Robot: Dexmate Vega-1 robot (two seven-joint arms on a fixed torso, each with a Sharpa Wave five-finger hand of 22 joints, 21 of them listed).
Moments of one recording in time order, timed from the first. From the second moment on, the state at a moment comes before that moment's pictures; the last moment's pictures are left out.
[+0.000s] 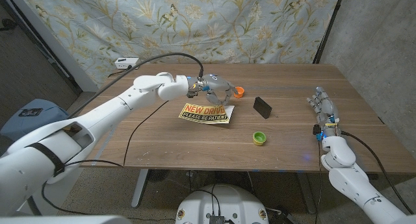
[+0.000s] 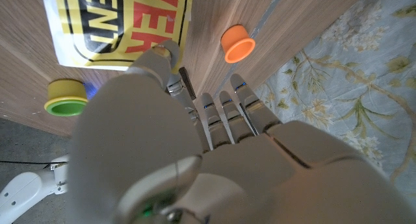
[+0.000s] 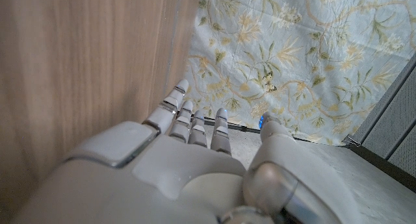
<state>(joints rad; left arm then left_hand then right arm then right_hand) 0.35 0.64 0.82 -1.44 0.82 -0.58 -0.12 1.22 -0.02 0.46 -0.15 0.44 1.03 -0.05 0.68 0.33 0.37 -0.10 0.31 0.21 0.31 -0.06 0.23 0.19 0.42 0.01 0.29 0.19 -1.22 -0.57 -0.12 -1.48 0.65 0.48 -0.26 0.39 0.16 0.32 -0.05 0.17 0.23 -0.02 0.19 0.19 0.05 0.10 0.20 0.20 0.08 0.08 0.22 0.25 0.35 0.04 0.20 0.17</state>
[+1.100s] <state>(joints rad) 0.36 0.54 0.83 -1.29 0.78 -0.63 0.19 1.23 -0.02 0.46 -0.16 0.45 1.03 -0.05 0.68 0.33 0.40 -0.11 0.31 0.21 0.32 -0.08 0.23 0.20 0.42 0.00 0.29 0.19 -1.26 -0.68 -0.08 -1.64 0.62 0.37 -0.29 0.39 0.16 0.33 -0.07 0.18 0.23 -0.02 0.20 0.19 0.05 0.10 0.20 0.20 0.08 0.08 0.22 0.24 0.34 0.04 0.20 0.17</state>
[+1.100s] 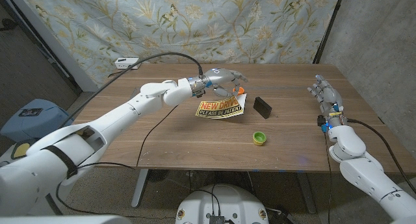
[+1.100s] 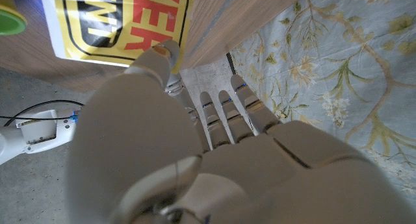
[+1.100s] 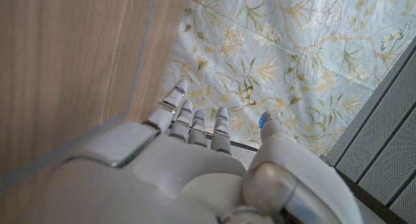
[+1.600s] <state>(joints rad) 0.32 0.47 0.87 -1.14 0.79 -0.72 0.35 1.23 -0.02 0.46 -0.15 0.46 1.03 -0.05 0.68 0.33 0.41 -0.12 0.30 0.21 0.32 -0.08 0.22 0.20 0.41 0.01 0.28 0.19 -1.29 -0.72 -0.06 -1.69 0.61 0.32 -0.29 0.39 0.16 0.33 -0.08 0.18 0.23 -0.02 0.20 0.19 0.05 0.10 0.20 0.20 0.08 0.08 0.22 0.24 0.34 0.06 0.20 0.17</state>
